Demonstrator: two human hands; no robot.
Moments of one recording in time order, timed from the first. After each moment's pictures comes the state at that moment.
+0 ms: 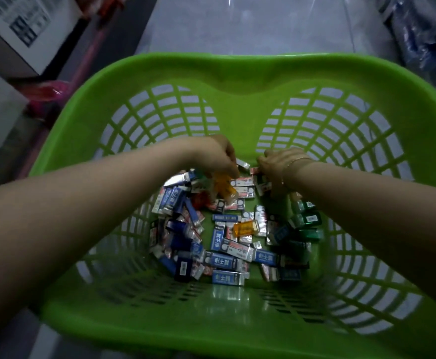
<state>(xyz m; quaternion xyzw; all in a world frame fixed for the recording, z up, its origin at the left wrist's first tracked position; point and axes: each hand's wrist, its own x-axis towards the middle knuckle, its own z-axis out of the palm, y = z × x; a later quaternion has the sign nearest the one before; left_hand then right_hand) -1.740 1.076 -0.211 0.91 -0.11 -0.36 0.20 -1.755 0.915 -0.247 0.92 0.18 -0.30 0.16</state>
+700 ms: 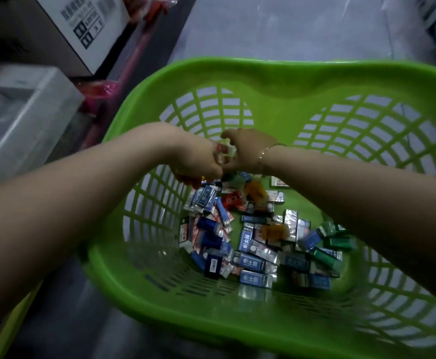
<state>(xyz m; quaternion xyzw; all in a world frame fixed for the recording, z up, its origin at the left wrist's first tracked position) -1.762 1.140 -0.151 0.88 -0.06 -0.47 0.09 -1.736 1.014 -0.225 0.94 0.21 -0.19 -0.17</state>
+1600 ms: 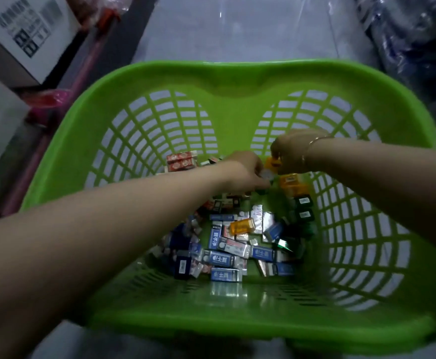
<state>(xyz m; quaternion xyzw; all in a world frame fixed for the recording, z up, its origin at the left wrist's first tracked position) -1.772 1.027 -0.230 0.90 -0.19 -0.30 0.24 -1.756 0.885 -0.203 0.96 0.14 -0.23 0.11</state>
